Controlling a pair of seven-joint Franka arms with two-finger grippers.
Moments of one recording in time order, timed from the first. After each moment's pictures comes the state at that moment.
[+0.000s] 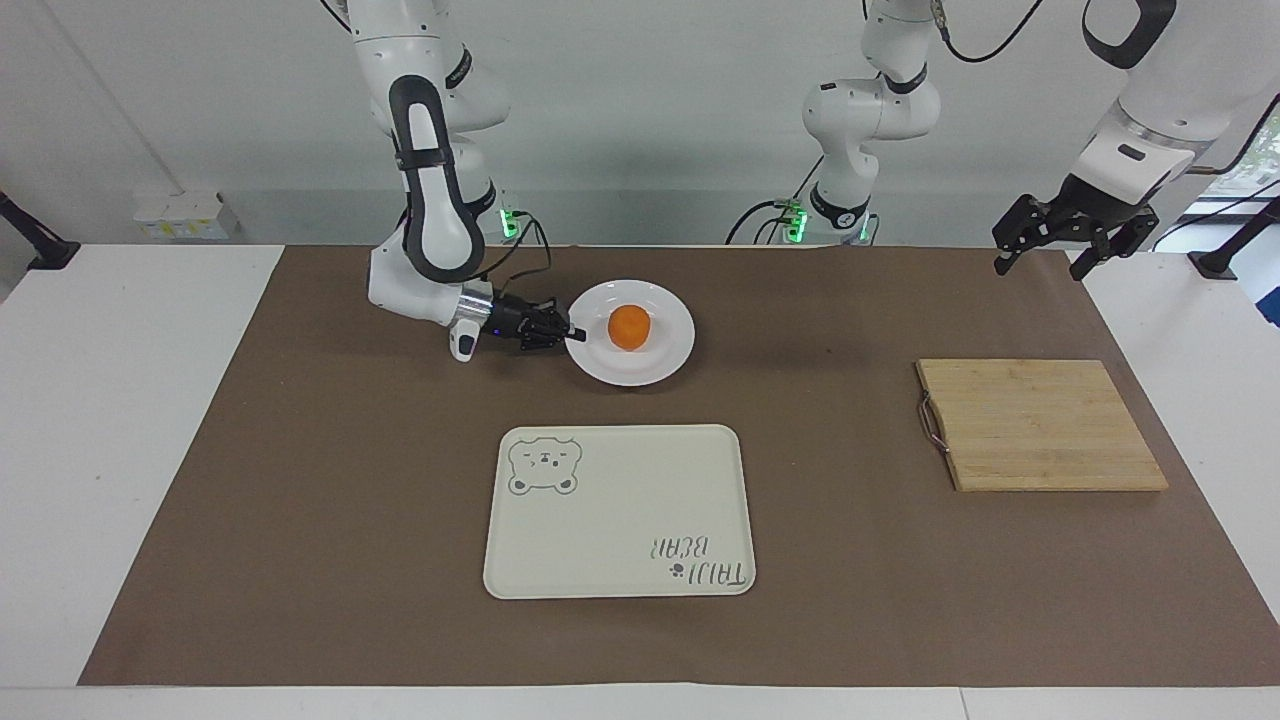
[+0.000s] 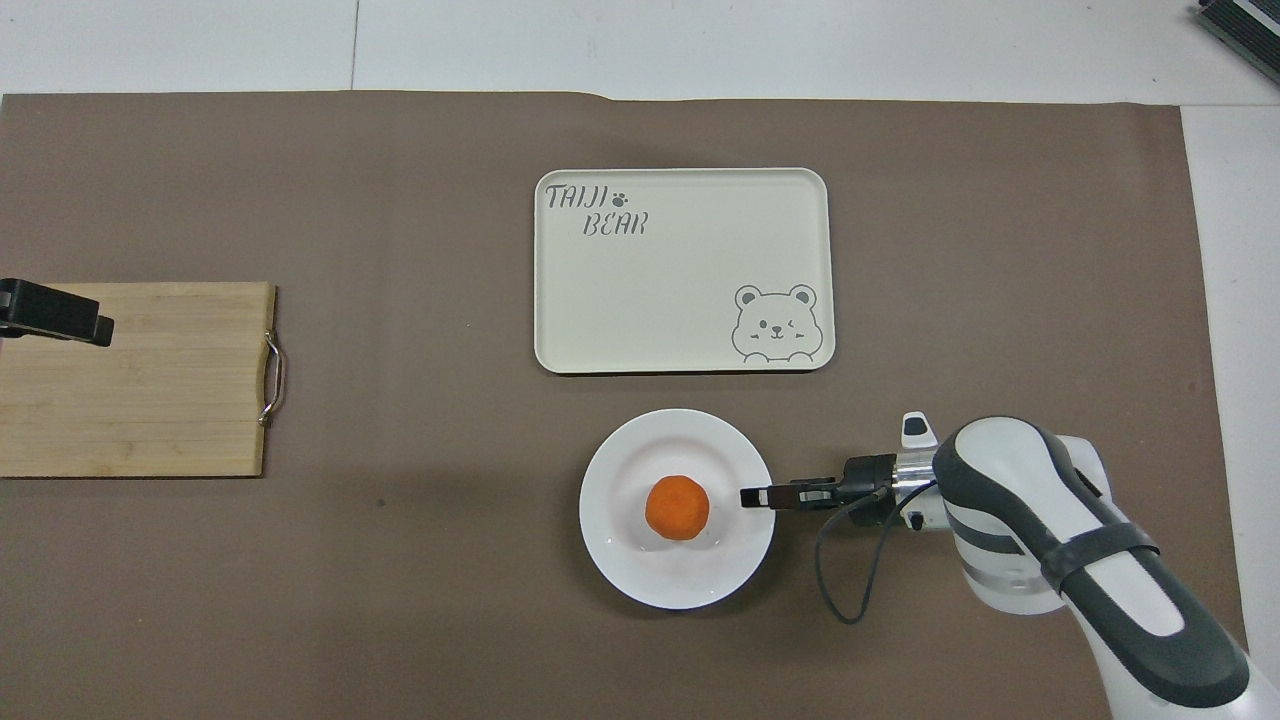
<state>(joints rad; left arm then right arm) -0.05 0.00 0.05 -1.53 -0.03 1.53 0.13 0.23 0.09 -0.07 -2.47 1.33 2.05 -0.88</state>
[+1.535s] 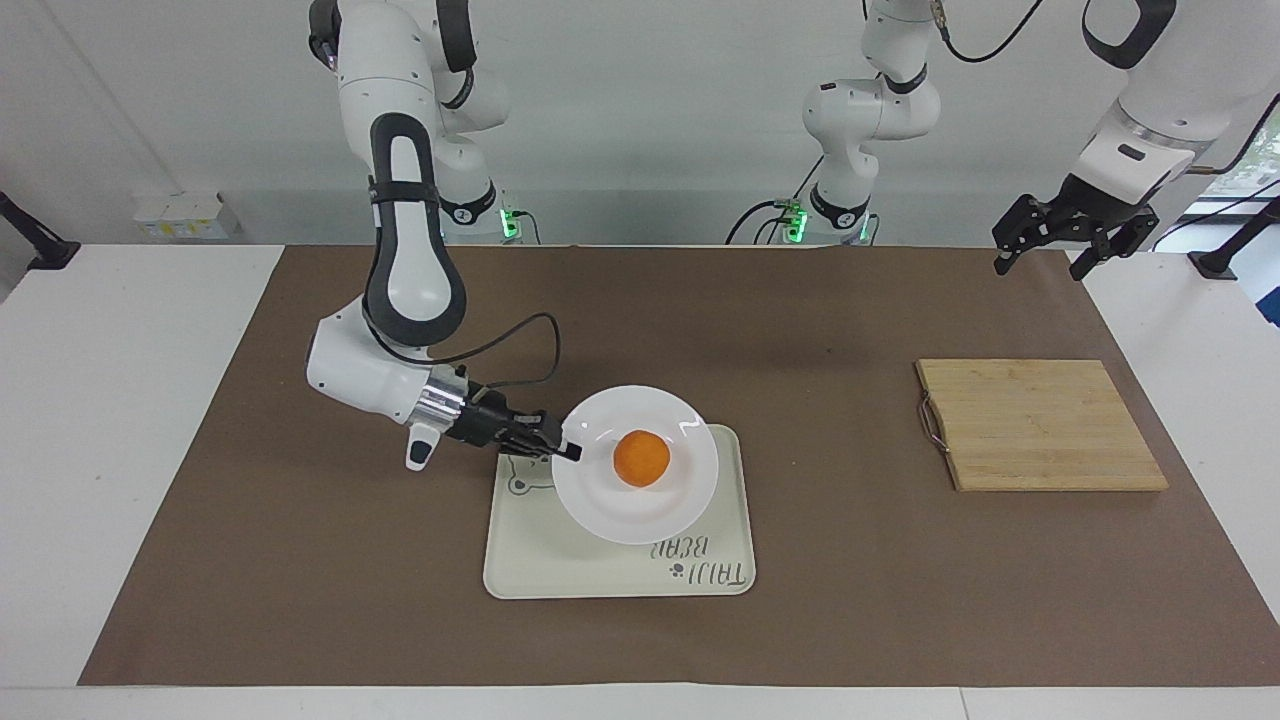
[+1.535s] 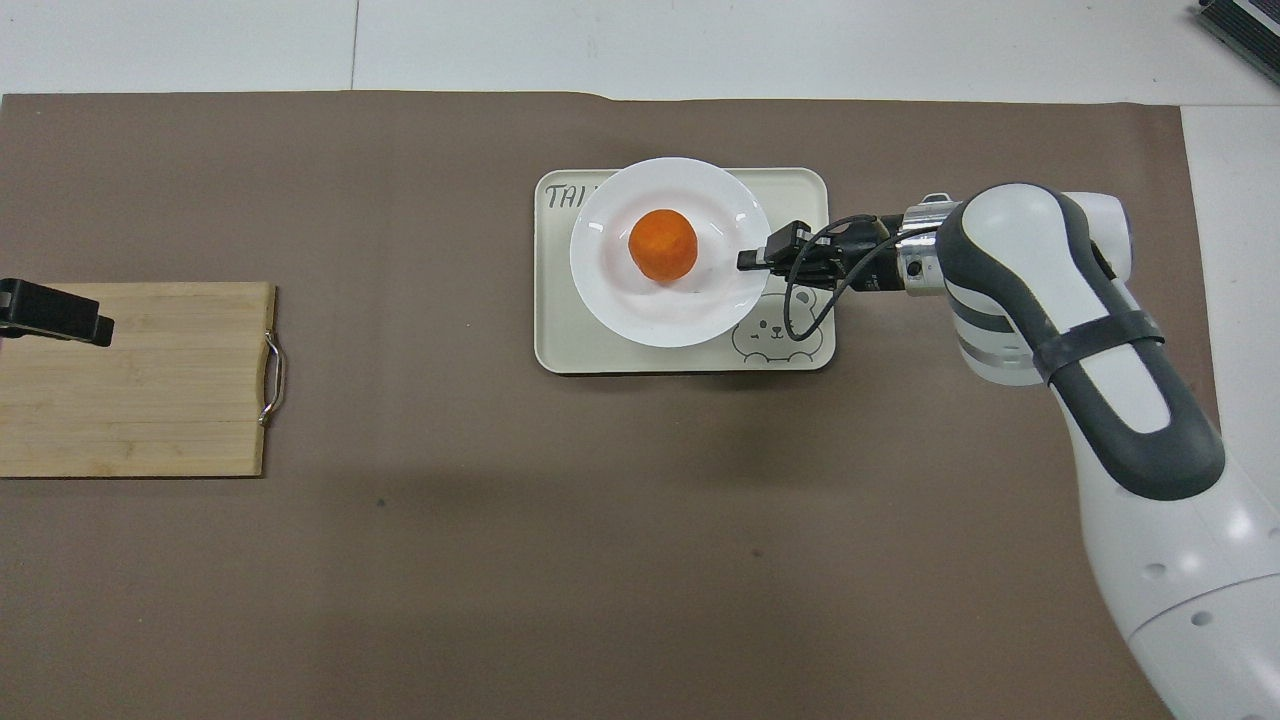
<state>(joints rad) -0.05 0.00 0.05 -1.53 -0.03 1.53 0.13 0.19 0.51 -0.07 -1.69 1.21 2.08 -0.35</state>
